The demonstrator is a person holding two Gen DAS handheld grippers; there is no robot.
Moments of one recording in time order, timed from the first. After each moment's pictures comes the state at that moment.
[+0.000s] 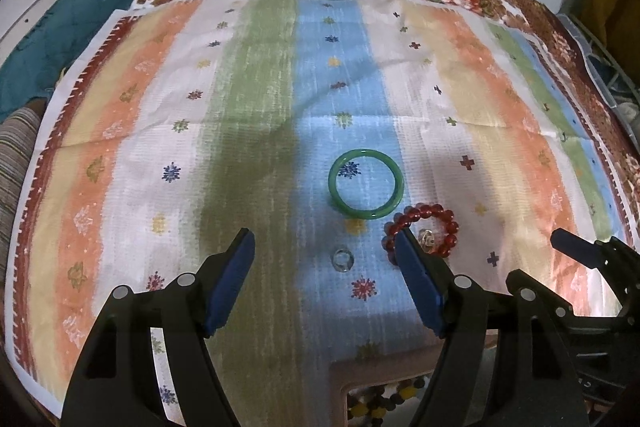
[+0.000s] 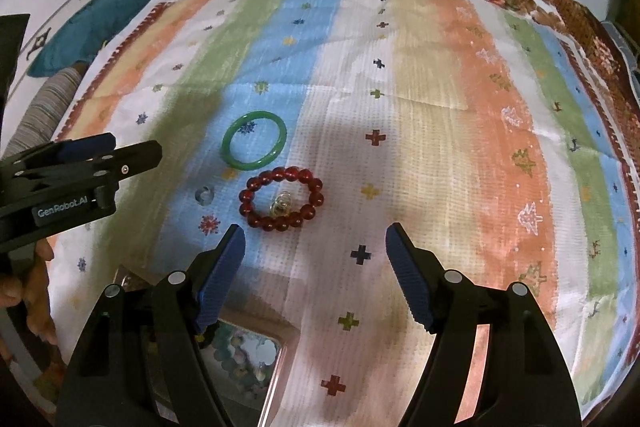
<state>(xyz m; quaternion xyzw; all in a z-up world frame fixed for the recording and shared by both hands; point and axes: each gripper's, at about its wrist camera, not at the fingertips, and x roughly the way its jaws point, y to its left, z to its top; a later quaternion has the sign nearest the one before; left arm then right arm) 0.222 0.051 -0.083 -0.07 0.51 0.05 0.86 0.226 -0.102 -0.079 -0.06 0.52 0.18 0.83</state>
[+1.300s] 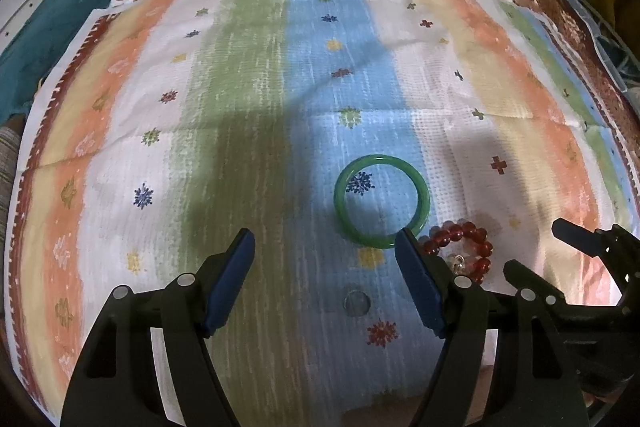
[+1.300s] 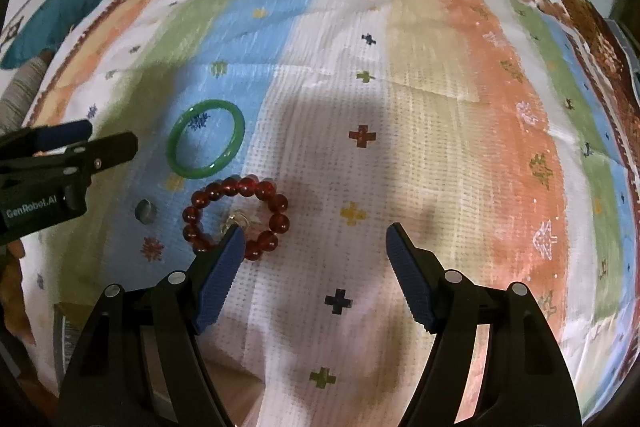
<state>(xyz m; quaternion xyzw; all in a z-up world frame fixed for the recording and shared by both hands) 0.268 0.055 -0.120 -0.05 0.53 0.04 0.84 0.270 -0.090 -0.125 -0.10 0.54 0.15 0.82</state>
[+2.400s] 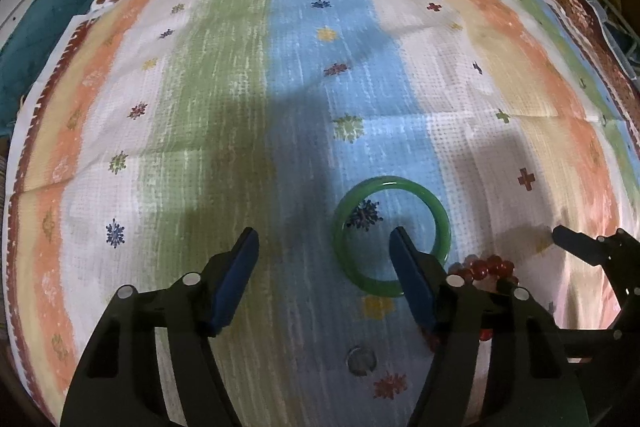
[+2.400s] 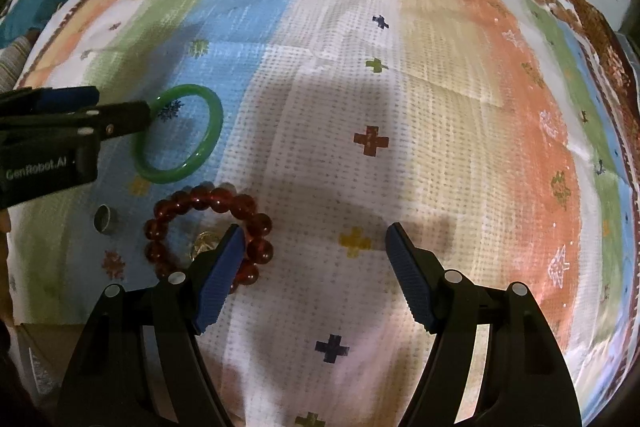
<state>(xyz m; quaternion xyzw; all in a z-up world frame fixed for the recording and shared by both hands) 0.310 0.050 -0.148 -0.03 0.56 0.03 0.83 0.296 -0.078 -0.155 -0.13 0.56 0.15 0.81</state>
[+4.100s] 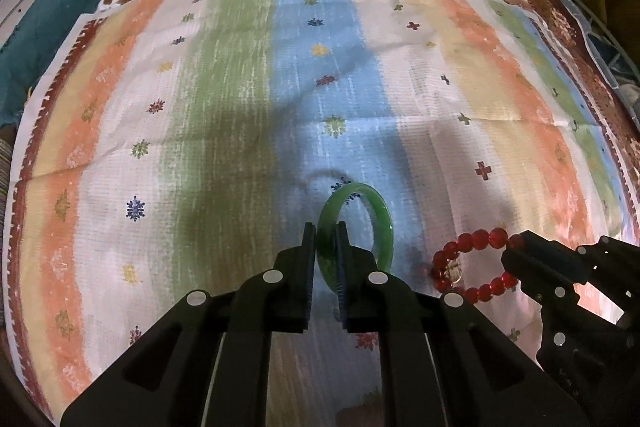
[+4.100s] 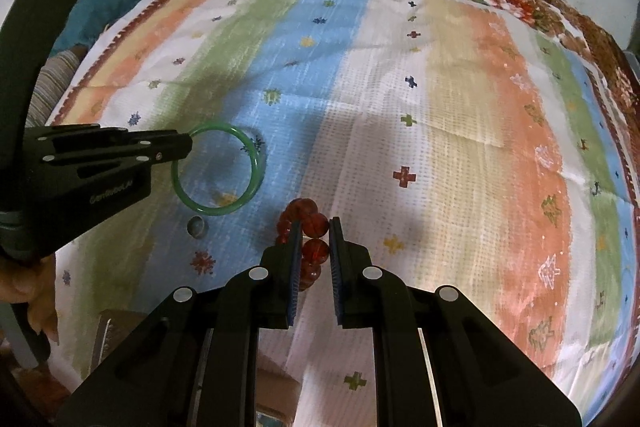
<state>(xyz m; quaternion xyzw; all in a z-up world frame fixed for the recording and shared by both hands) 0.275 0.050 -0.109 -0.05 0.54 0.02 0.84 0.263 -0.065 -0.093 -0.10 0.51 0.20 0.83</state>
